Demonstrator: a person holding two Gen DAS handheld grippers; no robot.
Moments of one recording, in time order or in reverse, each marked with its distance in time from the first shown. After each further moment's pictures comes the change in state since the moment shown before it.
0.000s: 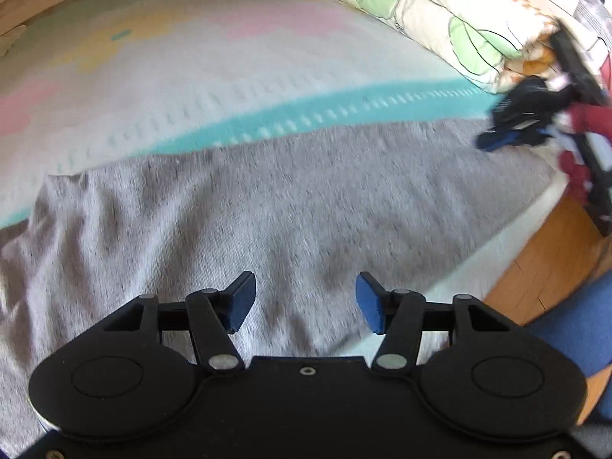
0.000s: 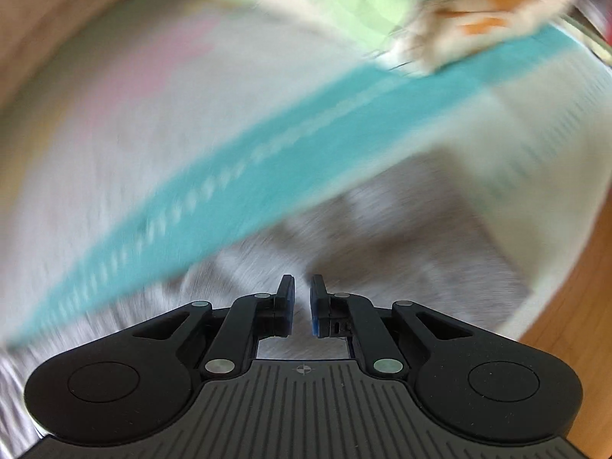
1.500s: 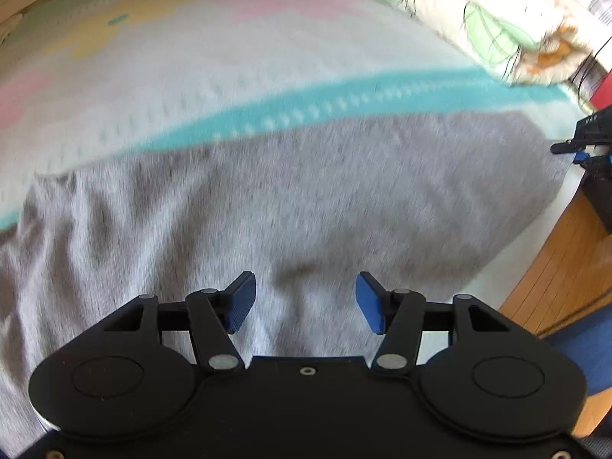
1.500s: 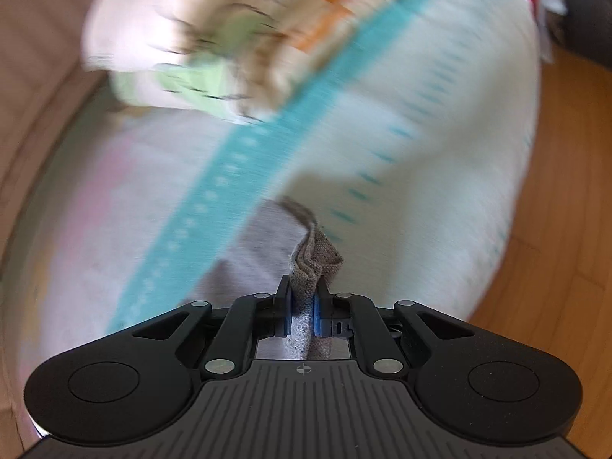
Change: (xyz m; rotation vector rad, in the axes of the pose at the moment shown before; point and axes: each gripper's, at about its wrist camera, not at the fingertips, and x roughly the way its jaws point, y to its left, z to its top) left arm 0.016 0.001 0.019 -0.006 0.045 0.003; right arm -0.025 -0.079 -0.002 0.254 -0.117 0.086
